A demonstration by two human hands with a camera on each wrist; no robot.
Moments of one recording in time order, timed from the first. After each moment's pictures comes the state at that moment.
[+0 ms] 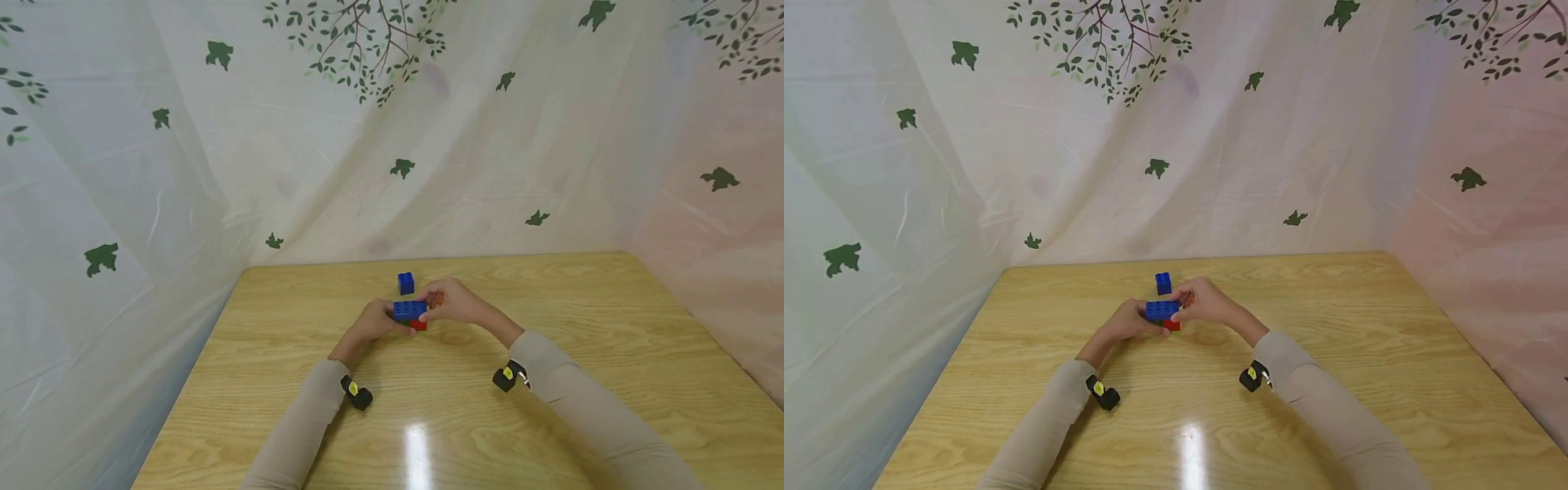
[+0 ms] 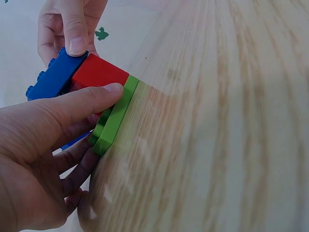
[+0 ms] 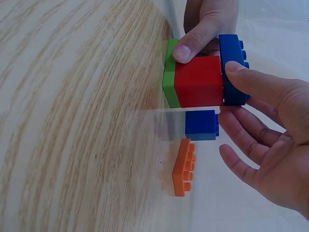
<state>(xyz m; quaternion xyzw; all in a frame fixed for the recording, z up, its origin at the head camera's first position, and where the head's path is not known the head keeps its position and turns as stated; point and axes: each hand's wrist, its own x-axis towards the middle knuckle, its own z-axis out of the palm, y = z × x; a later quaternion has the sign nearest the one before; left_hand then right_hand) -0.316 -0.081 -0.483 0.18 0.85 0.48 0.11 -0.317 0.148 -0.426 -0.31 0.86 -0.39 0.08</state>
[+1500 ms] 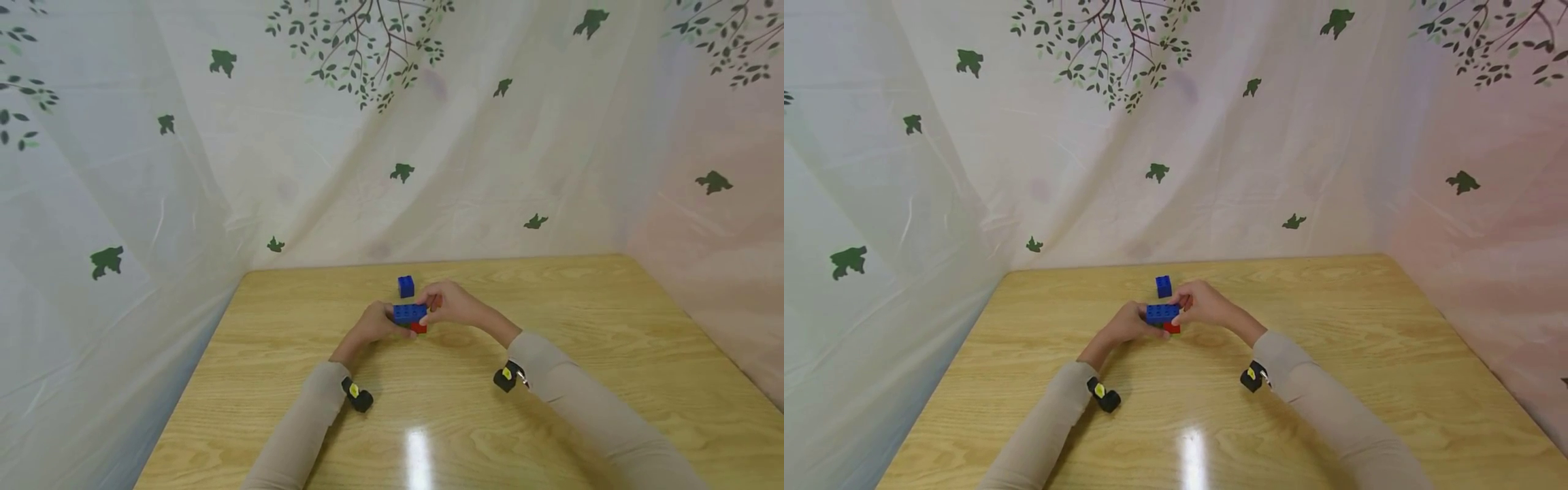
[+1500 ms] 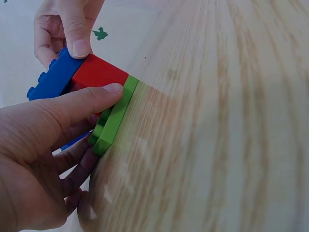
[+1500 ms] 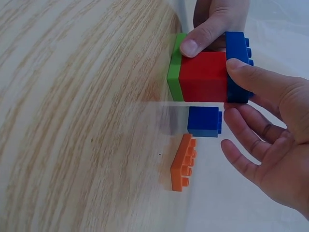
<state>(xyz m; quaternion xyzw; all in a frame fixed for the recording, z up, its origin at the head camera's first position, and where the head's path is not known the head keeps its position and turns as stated) -0.315 -0.081 -0.483 0.18 0.85 0.49 0.11 -0.319 0.147 -0.428 -0.32 0.86 -0.39 0.08</state>
